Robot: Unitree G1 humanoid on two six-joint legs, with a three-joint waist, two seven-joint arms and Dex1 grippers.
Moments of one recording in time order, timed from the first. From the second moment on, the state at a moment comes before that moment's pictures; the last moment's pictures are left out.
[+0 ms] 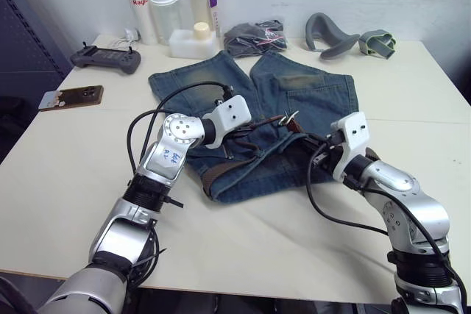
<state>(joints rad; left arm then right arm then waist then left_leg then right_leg) -0.83 0.31 -0.25 0.24 0.11 0.31 -0.76 -0.30 -0.47 -0.11 -0.38 0.40 0.74 0.49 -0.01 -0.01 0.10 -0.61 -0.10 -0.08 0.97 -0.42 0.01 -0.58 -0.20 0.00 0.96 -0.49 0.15</state>
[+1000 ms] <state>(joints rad) -0.76 0.38 -0.20 0.17 0.10 0.38 -0.73 -0.40 -0.38 -0.18 -0.32 0.53 0.89 0.43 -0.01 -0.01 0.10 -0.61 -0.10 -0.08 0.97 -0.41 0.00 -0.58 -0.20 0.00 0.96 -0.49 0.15</state>
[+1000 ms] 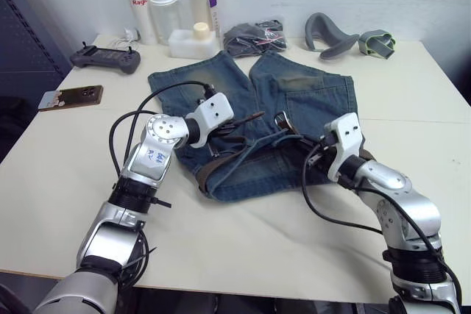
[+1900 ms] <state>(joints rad) -0.79 0.28 -0.24 0.13 0.08 0.42 -0.69 -0.42 -0.24 -0.27 -0.40 0.69 1.09 0.11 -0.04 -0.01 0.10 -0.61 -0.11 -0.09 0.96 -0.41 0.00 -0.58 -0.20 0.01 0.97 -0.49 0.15</state>
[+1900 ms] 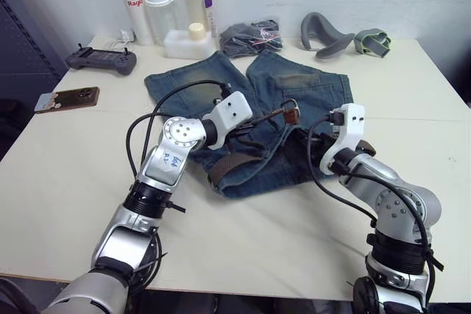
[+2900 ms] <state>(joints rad) -0.80 0.26 -0.30 0.17 0.09 0.36 -0.72 -0.28 -0.75 0.20 -0.35 -0.03 0.29 0.47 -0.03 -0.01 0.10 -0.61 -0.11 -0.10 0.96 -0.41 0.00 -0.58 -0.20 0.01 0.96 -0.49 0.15</state>
